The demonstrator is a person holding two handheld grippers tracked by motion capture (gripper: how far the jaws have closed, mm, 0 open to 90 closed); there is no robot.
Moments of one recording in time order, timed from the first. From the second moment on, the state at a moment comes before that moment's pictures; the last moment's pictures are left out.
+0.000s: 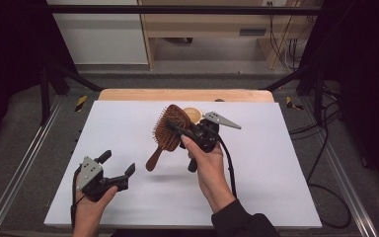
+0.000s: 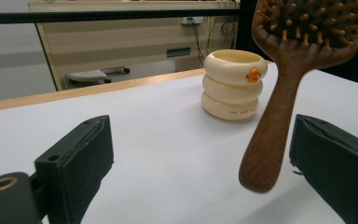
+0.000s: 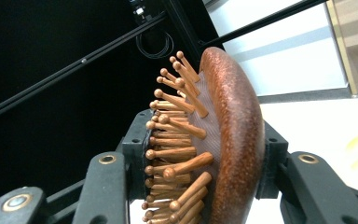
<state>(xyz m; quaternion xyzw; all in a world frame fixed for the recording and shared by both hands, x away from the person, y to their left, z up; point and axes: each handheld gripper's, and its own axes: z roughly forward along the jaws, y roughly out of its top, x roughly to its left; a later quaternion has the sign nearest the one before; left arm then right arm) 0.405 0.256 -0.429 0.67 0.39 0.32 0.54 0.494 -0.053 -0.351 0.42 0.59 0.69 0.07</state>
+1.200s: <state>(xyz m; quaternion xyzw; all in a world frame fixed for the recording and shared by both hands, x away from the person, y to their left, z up) 0.414 0.270 -0.441 0.64 0.43 0.34 0.54 0.530 -0.051 -0.304 0.41 0.60 0.67 0.12</state>
